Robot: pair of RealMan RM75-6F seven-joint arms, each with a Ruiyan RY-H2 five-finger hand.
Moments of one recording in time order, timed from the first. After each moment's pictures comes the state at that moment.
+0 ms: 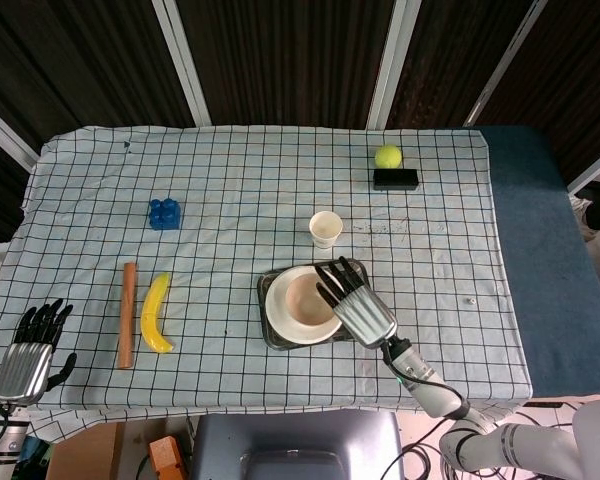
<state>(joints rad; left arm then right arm) -0.13 -1.49 0.00 -0.95 1.54 1.47 -0.19 0.65 -1.60 0.07 -1.46 -1.47 1.14 -0.79</state>
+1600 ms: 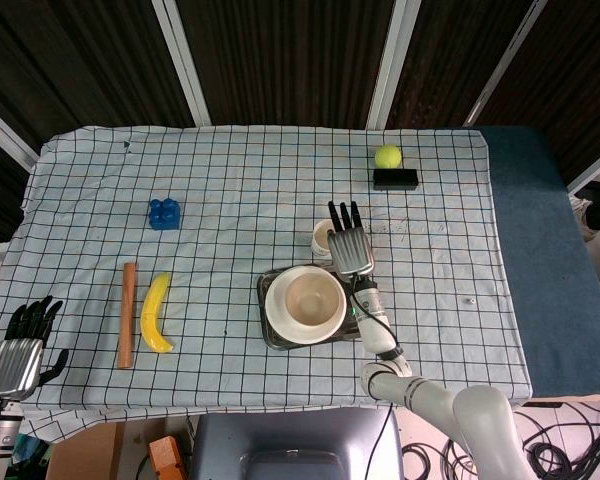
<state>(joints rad) -0.14 -1.49 -0.02 -0.92 1.51 1.43 -0.23 0.96 -2.08 0.37 -0.67 -1.07 0.98 -0.72</state>
